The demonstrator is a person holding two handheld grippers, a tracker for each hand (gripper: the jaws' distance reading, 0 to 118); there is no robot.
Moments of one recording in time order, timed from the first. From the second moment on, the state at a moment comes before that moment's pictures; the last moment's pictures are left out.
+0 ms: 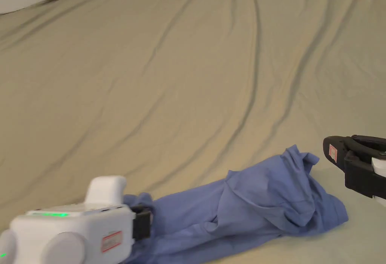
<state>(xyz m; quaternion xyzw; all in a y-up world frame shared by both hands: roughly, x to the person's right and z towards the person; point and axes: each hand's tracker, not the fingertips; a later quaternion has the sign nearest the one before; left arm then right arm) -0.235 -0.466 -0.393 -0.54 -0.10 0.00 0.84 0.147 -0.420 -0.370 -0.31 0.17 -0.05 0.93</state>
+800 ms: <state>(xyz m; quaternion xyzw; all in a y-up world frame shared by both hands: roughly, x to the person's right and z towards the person) -0.249 -0.492 -0.389 -0.55 -0.02 0.02 0.84 0.145 -0.423 -0.371 -0.33 0.18 -0.05 0.93</state>
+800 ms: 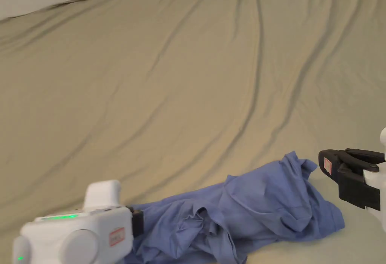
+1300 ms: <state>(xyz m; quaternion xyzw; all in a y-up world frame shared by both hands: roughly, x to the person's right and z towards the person) -0.090 -0.483 -0.395 -0.51 -0.14 -0.14 0.83 0.153 -0.430 -0.380 -0.34 0.16 -0.05 0.93</state>
